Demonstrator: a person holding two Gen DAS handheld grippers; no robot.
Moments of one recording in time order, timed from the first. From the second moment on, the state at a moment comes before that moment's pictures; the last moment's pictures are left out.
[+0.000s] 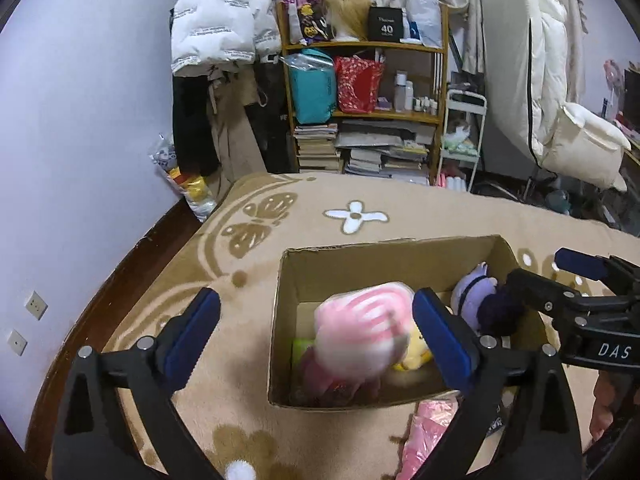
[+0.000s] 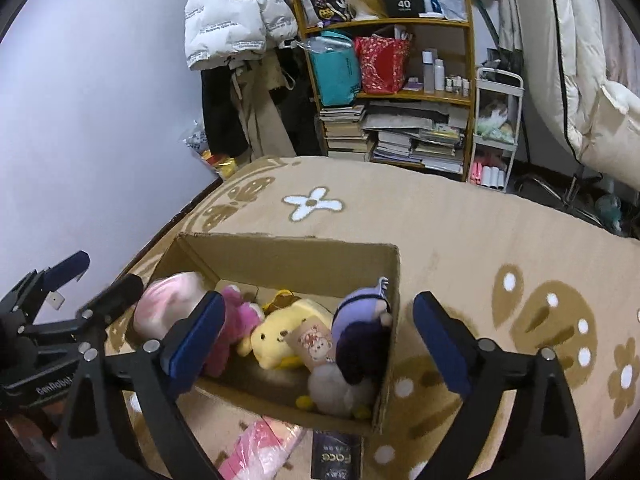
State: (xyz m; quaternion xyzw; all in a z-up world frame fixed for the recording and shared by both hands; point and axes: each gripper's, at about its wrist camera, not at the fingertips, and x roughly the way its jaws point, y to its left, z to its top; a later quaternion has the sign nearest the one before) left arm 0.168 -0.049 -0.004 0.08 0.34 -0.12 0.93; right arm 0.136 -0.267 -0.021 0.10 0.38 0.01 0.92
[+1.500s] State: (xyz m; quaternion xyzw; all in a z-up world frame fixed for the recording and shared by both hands) left arm 0.089 -0.048 -0.048 0.12 0.45 -0.12 0.88; right arm 0.046 -0.265 -0.068 0.09 0.42 0.02 0.90
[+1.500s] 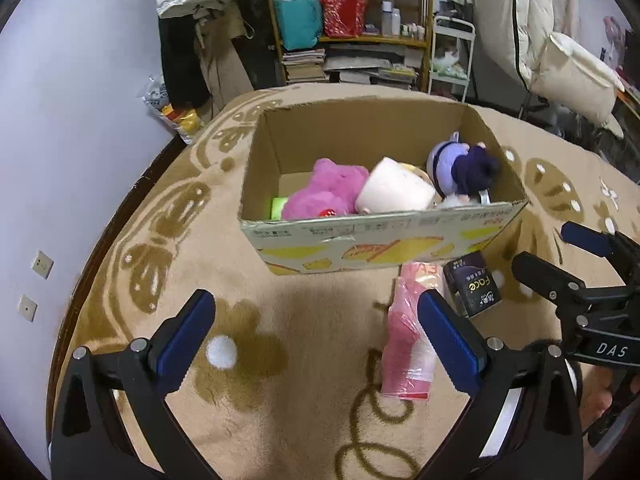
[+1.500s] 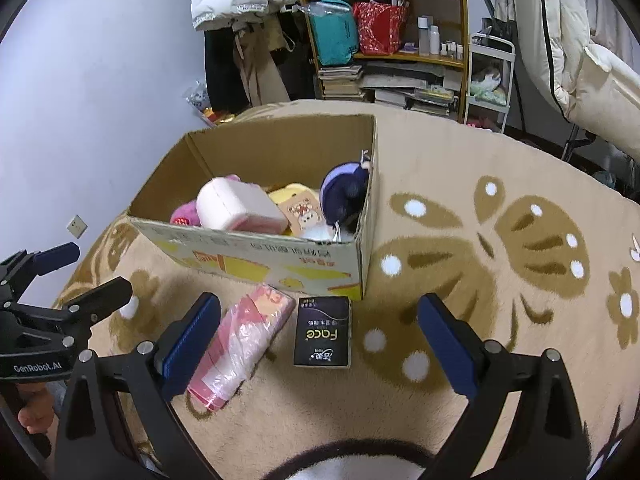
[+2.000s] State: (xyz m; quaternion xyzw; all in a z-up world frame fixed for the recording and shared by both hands) left arm 0.101 -0.059 -0.085 0.14 0.48 -0.12 0.86; right arm 0.063 -0.269 -0.104 0.12 0.46 0.01 0.88
